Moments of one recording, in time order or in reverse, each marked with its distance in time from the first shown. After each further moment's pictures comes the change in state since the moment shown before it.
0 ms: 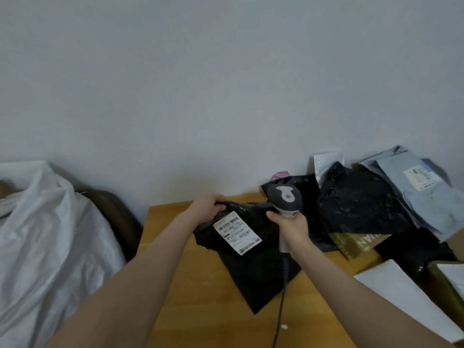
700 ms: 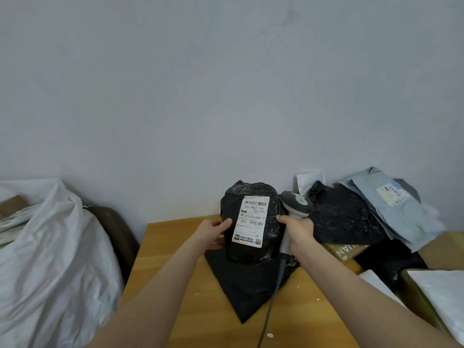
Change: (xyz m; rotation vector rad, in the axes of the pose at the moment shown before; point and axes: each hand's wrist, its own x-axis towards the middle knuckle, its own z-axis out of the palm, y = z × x) left_hand -0.060 0.053 0.036 -0.861 0.056 -0.350; right_hand -0.021 -0.038 -0.054 0.214 0.139 0.056
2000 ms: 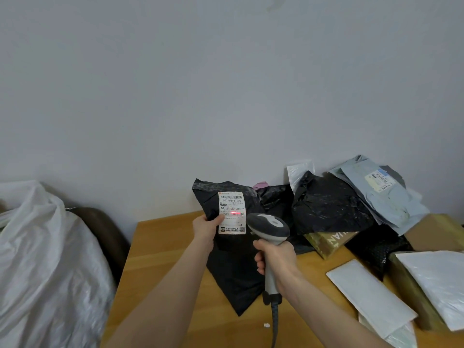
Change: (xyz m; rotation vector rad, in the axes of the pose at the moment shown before) left_hand 0.028 -0.016 0.029 -0.480 0.241 0.059; right_hand -0.087 0.036 -0.013 -0.142 -0.219 0.077
